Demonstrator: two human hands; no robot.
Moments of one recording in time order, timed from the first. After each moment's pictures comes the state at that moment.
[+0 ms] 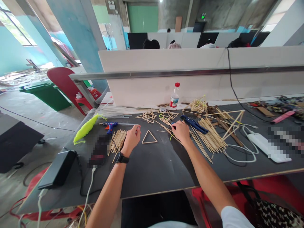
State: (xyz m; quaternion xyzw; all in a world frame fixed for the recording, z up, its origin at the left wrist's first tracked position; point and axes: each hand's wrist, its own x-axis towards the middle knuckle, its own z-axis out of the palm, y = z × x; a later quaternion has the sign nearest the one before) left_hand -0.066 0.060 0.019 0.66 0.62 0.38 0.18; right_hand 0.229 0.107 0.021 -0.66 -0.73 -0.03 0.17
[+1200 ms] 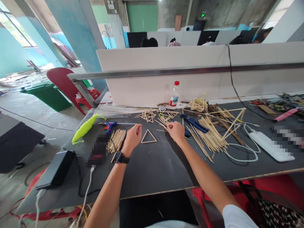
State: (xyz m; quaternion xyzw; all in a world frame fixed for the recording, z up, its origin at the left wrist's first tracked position) left_hand -0.056 0.060 0.022 0.69 0.61 0.38 0.11; right_hand 0.205 0.106 0.013 -0.69 -0.69 0.02 0.23
